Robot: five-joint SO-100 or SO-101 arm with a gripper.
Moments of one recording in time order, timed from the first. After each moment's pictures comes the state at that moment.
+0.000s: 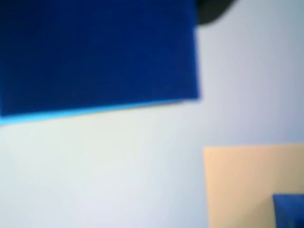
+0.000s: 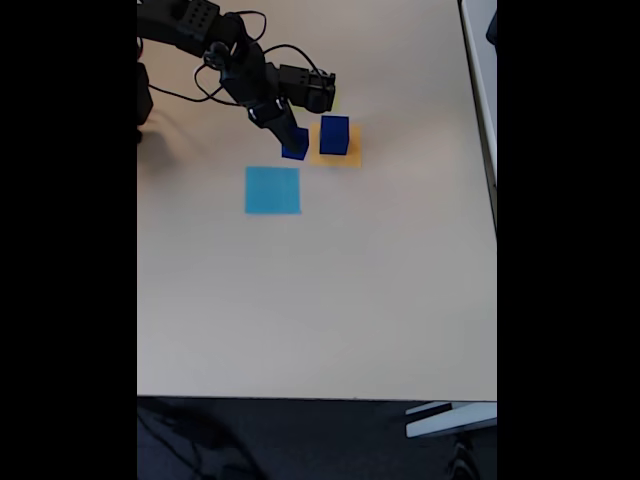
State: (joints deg) arm 17.5 102.9 116.7 41.8 71.0
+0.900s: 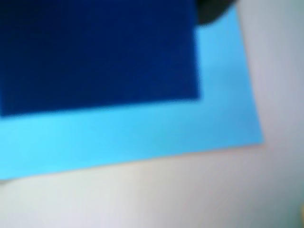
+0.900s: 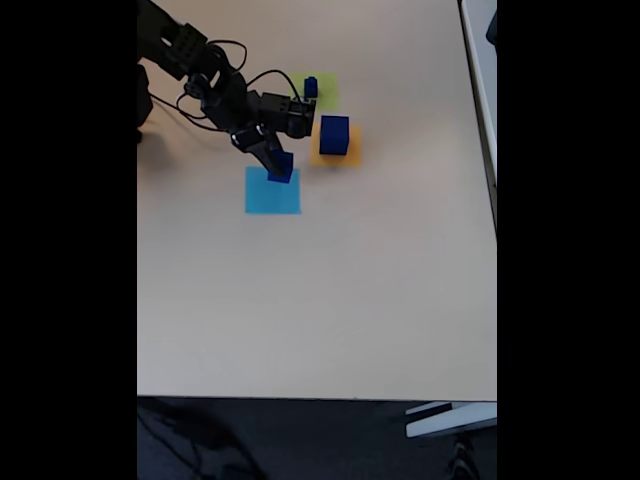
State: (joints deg) arm 22.2 104.0 134.9 20.6 68.5
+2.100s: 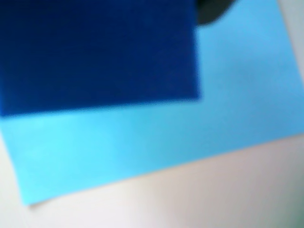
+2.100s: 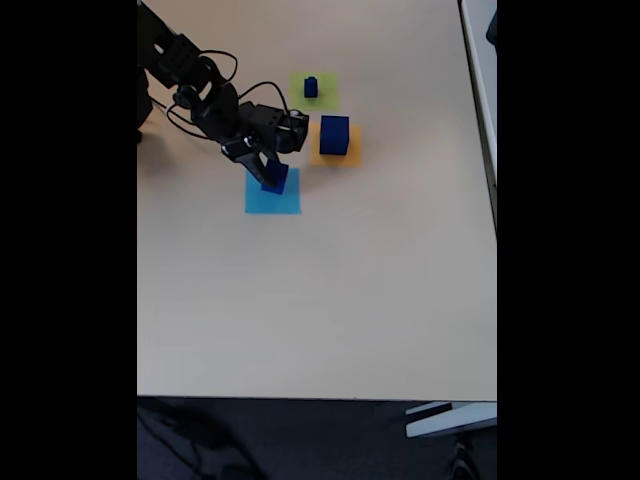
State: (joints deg) arm 24.7 104.3 140.9 11.2 74.1
